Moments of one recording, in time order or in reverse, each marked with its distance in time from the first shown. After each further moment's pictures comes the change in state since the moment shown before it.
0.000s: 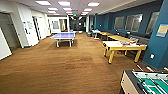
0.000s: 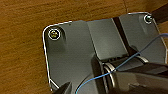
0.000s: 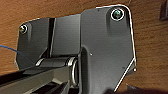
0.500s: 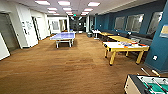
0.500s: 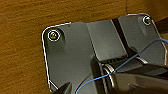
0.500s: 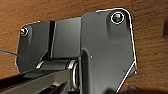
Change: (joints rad) left arm 0.000 0.001 0.001 0.000 -0.002 0.000; right arm 0.000 0.003 0.000 0.000 0.010 0.000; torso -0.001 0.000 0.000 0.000
